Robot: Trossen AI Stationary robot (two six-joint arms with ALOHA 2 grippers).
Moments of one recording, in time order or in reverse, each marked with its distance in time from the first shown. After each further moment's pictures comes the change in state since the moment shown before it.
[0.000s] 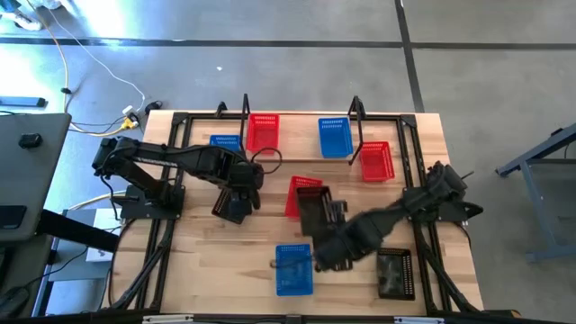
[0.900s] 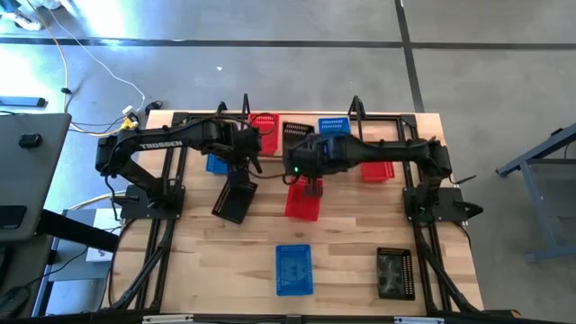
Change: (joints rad) left arm 0.289 0.000 0.000 -0.071 -0.046 0.203; right arm -0.525 0.008 0.000 0.186 0.014 -0.439
